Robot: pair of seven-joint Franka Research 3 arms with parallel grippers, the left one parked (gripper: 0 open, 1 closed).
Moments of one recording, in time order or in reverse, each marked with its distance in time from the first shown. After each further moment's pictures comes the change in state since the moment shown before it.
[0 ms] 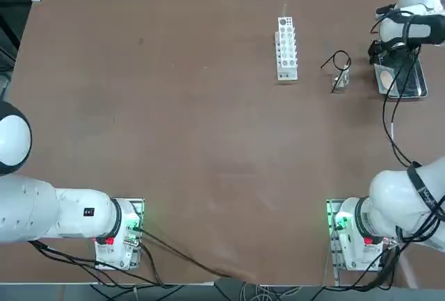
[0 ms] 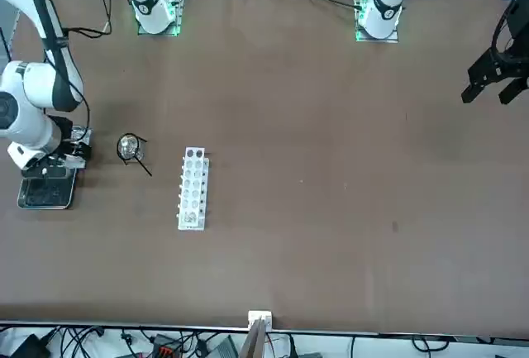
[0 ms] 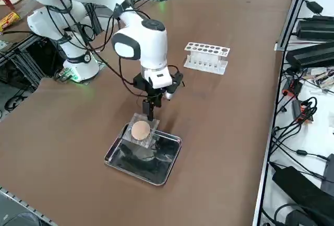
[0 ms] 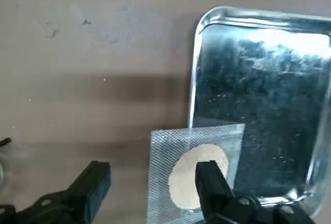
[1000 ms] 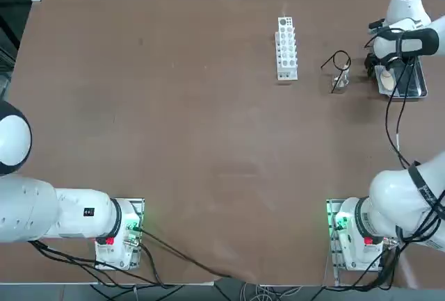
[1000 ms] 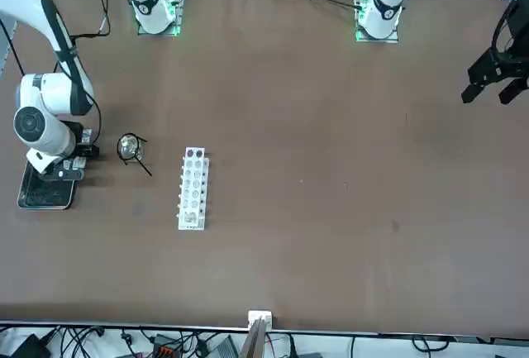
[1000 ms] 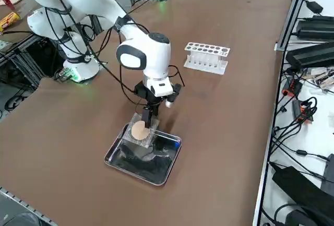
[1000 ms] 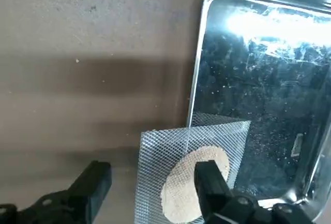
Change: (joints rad) arm 0.005 0.072 -0.004 0.000 -0.188 0.010 0.120
